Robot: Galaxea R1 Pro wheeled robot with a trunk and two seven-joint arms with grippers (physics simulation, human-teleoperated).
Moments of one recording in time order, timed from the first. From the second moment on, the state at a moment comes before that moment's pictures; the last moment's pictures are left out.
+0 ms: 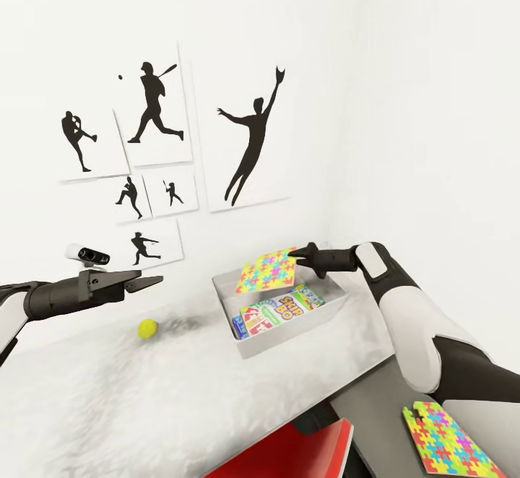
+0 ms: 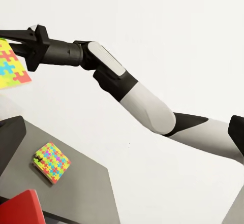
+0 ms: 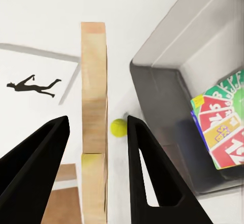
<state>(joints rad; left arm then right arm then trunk) -0.58 0.60 -0.09 -1.44 1.11 1.04 -1.07 -1.17 0.01 -0.25 -0.46 -0.57 1.04 0.26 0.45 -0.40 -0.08</state>
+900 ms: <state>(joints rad) -0.58 0.60 -0.09 -1.44 1.11 1.04 -1.07 -1.17 -0.06 0.00 -0.47 -0.57 1.05 0.48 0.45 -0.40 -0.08</state>
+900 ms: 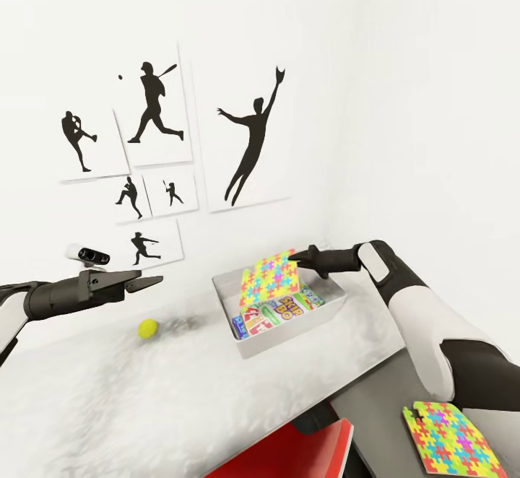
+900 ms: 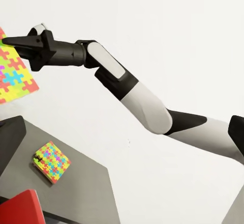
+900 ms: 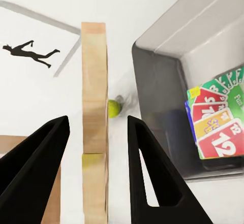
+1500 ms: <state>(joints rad) -0.59 0.60 -0.09 -1.44 1.12 1.04 -1.07 -1.17 -0.06 0.00 -0.47 -0.56 1.01 0.48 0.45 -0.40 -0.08</state>
